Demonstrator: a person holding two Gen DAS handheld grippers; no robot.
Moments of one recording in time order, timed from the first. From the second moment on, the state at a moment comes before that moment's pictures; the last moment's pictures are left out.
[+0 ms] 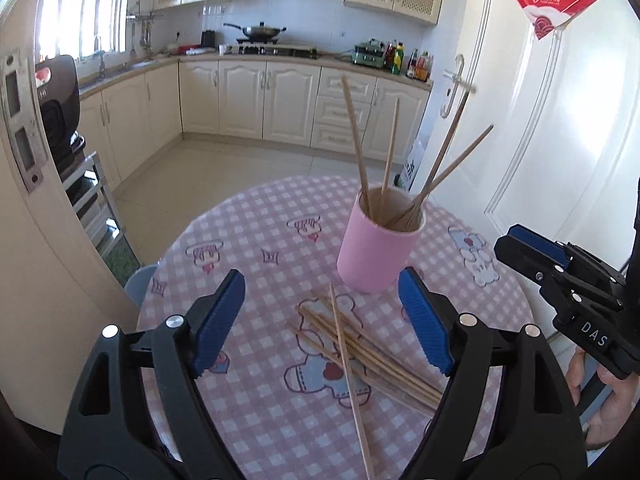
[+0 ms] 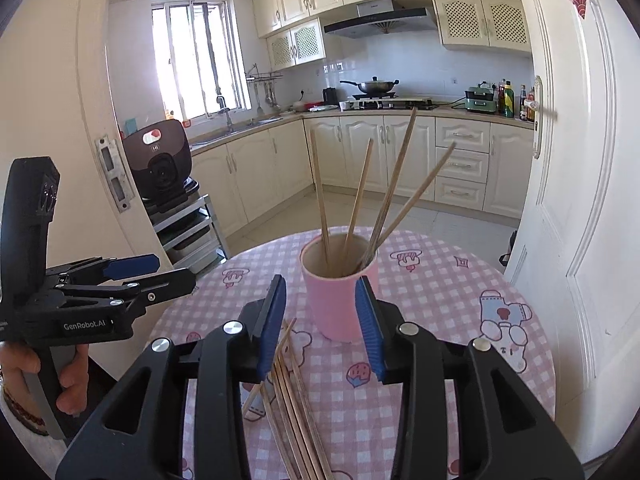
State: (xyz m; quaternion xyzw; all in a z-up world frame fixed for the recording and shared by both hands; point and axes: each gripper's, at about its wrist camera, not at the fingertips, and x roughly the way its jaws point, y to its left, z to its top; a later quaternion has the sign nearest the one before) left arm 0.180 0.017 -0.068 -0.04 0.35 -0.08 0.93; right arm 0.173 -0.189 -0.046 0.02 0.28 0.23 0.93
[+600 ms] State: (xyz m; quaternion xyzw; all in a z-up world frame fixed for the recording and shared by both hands) left arm 0.213 -0.011 -0.160 -0.05 0.48 -0.11 0.87; right arm 0.185 -0.169 -0.132 0.01 0.39 0.25 0.89
